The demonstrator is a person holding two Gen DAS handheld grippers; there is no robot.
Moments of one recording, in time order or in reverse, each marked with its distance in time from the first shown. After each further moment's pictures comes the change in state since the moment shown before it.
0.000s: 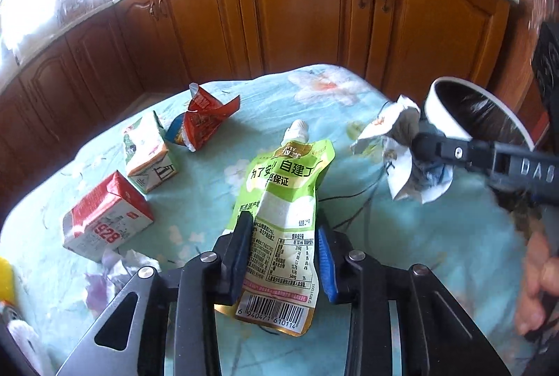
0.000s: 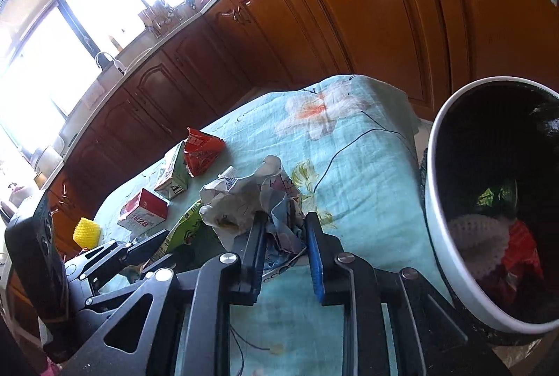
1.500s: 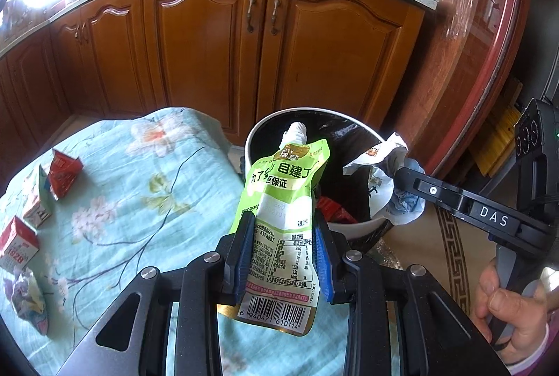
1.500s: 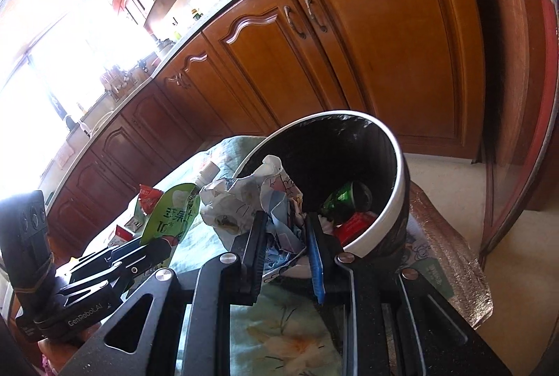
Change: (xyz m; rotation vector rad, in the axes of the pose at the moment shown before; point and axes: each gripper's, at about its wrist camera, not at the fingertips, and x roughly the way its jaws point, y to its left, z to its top) left arm -0.026 -0.129 0.036 0.068 -0.046 -0.257; right arm -0.145 -0.114 -0.022 0.149 -0.194 -0.163
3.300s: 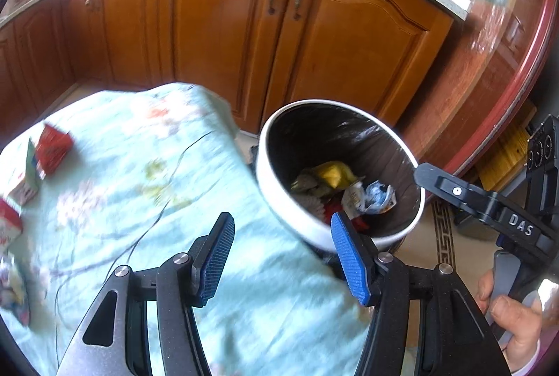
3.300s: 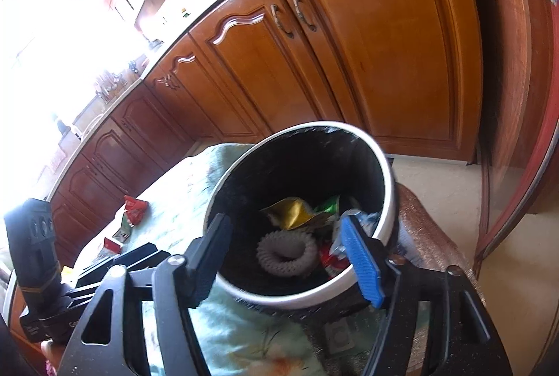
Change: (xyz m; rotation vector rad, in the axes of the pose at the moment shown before) left arm 0.031 0.016 -0.002 -0.126 0.046 0.002; right arm 0.015 -0.004 0.010 0.016 0.018 -0.007
